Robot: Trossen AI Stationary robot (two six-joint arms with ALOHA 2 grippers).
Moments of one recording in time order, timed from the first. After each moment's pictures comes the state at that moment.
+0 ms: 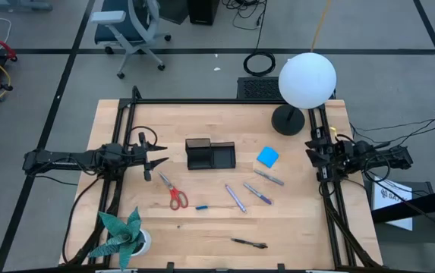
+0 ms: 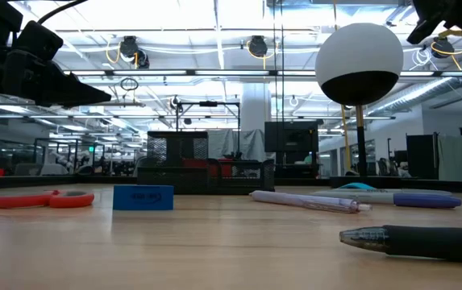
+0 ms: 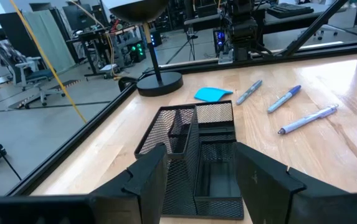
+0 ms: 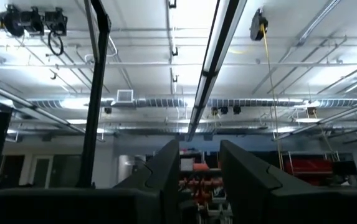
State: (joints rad) left arm 0.02 0.18 0.02 0.04 -0.19 0.15; right arm 0.16 0.03 0.01 0.69 0.13 -0.09
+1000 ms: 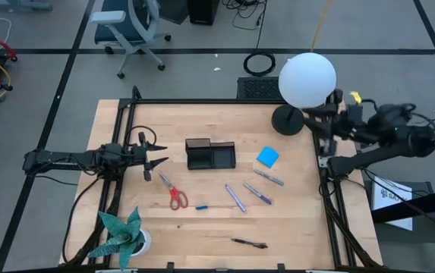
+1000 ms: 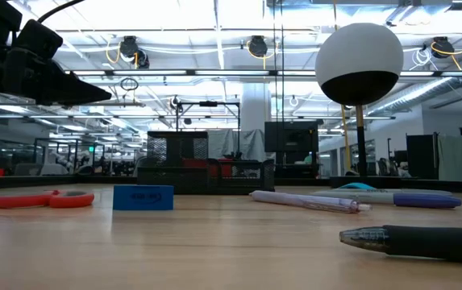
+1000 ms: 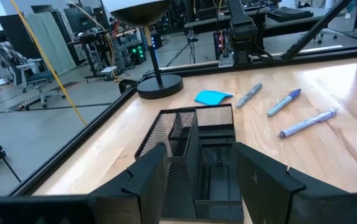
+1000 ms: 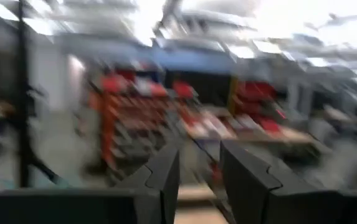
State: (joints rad) left arm 0.02 0.18 0.02 0.06 -0.19 0.15; right arm 0.16 0.69 1.08 -0.22 0.40 -0.14
